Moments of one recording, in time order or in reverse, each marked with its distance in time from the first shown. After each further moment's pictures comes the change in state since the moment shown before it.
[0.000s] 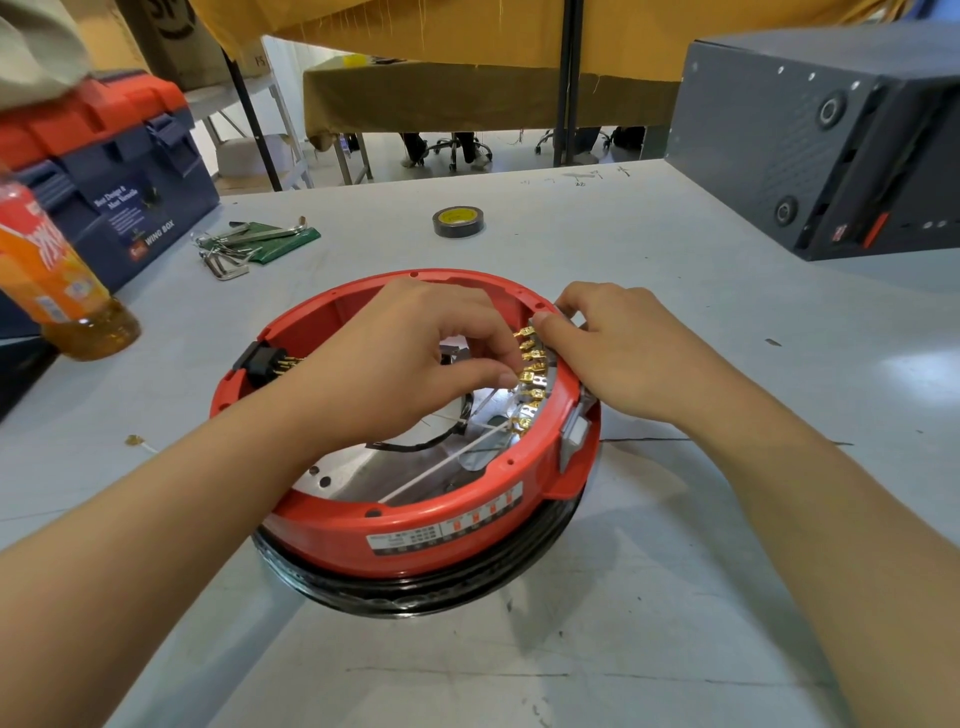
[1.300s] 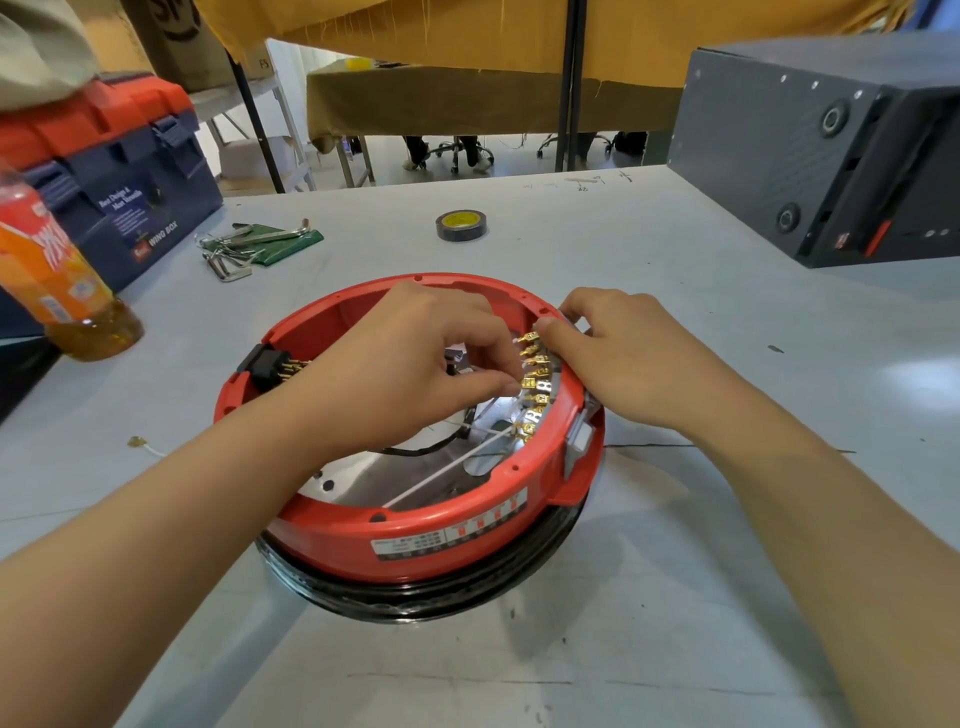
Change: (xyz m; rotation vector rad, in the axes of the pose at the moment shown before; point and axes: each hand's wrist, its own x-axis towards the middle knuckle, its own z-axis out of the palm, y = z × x) left_hand -0.001 -0.005 0.001 0.048 0.036 0.041; right_hand 0.000 0.001 0.000 -0.005 0.003 -0.016
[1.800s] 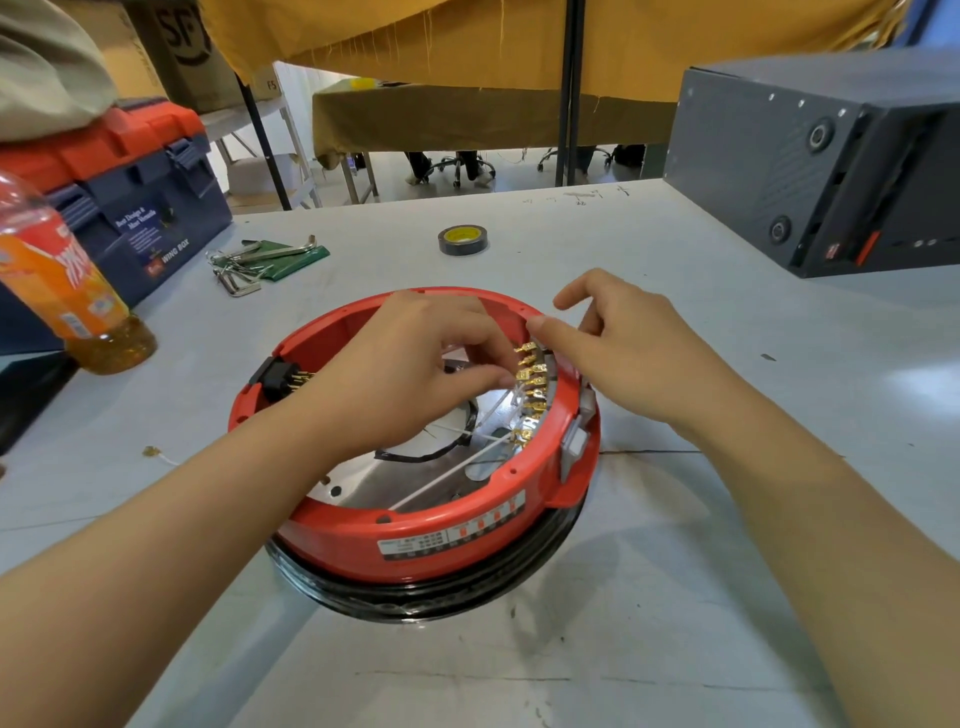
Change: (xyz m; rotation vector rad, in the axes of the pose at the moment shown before) left_hand 0.002 0.000 -0.001 0.043 0.060 -0.041; right_hand 0.000 0.002 -0.007 0.197 0.077 0.034
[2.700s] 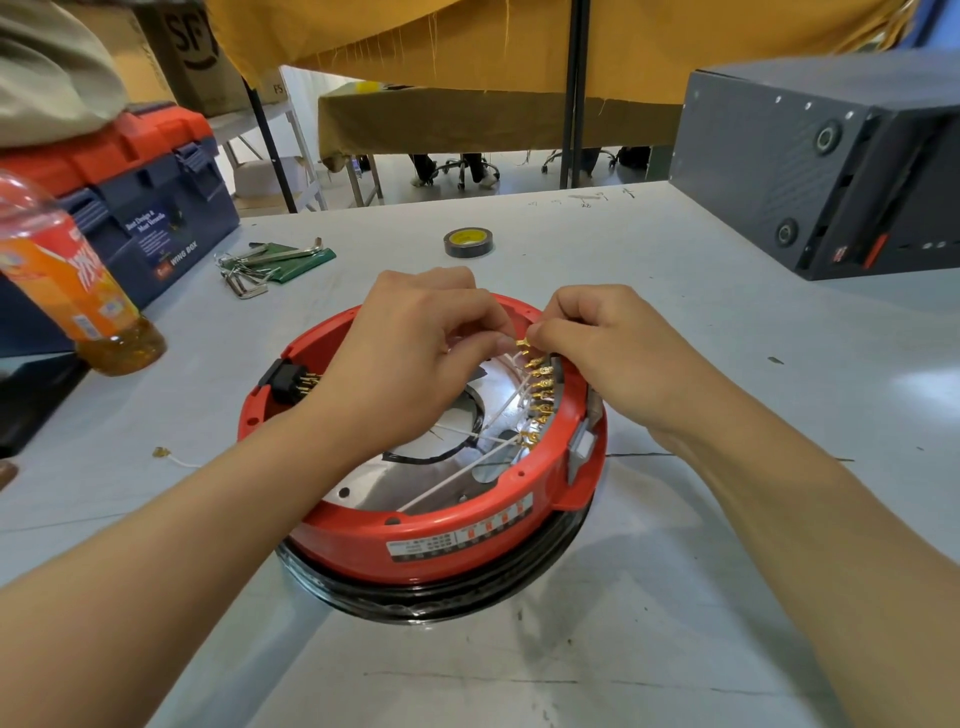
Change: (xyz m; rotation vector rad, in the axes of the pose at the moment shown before) left_hand 0.002 0.002 0.000 0.132 0.196 -0.018; right_hand -0.005 -0.016 0.006 0.263 -0.072 0.013
